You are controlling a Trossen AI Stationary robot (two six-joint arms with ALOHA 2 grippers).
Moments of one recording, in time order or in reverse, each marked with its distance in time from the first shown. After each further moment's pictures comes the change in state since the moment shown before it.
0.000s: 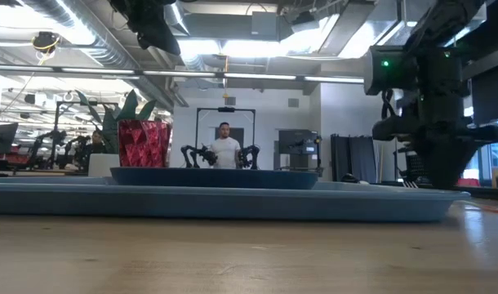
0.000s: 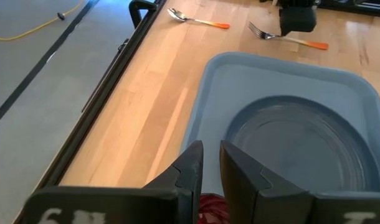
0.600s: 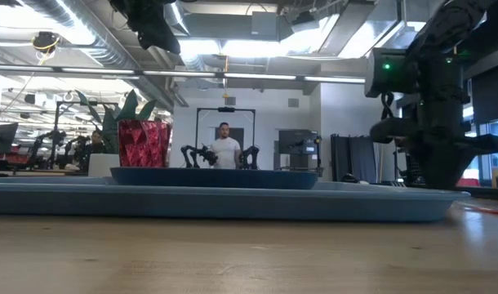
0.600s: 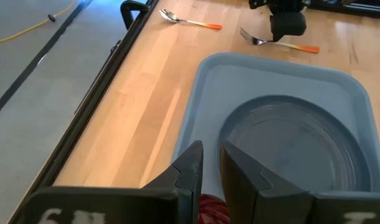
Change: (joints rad) left arm 0.000 0.000 0.000 0.000 0.027 0.004; right arm 0.000 -0.001 -0.052 0.114 -0.039 0.002
